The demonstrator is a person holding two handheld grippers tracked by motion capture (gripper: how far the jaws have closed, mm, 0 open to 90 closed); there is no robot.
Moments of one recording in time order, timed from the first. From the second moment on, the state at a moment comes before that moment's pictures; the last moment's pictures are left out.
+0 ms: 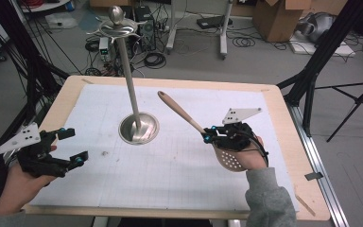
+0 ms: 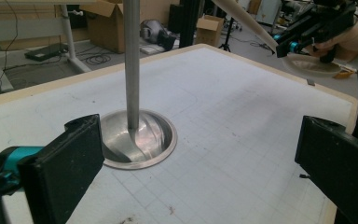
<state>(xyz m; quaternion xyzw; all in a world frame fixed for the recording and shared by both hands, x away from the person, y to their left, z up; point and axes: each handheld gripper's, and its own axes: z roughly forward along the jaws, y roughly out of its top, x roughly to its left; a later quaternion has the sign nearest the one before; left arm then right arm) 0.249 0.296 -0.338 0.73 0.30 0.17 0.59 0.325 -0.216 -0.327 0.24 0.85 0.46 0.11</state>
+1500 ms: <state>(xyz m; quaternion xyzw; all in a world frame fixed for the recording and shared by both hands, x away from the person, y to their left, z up) 0.247 0.304 -0.339 0.72 0.31 0.17 0.60 0.331 -0.208 -0.230 0.20 0.83 0.50 0.12</state>
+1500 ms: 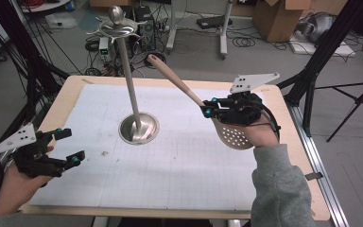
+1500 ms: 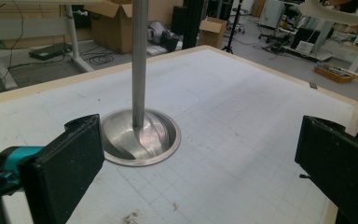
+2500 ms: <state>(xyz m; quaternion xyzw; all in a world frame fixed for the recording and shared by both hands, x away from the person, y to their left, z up) 0.241 0.311 -0.339 0.72 0.32 0.17 0.60 0.342 -0.196 -0.205 0.19 0.82 0.53 0.12</state>
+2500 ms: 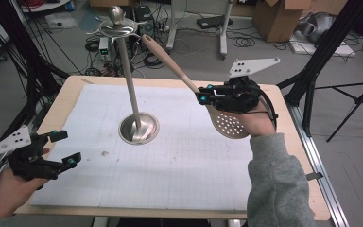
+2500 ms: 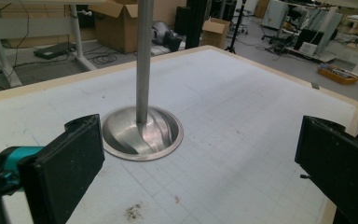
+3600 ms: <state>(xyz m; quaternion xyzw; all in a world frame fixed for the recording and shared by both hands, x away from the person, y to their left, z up) 0.239 0.316 -0.340 0.71 0.32 0.17 0.60 0.350 -0.184 -0.208 0.20 0.81 0.53 0.12</state>
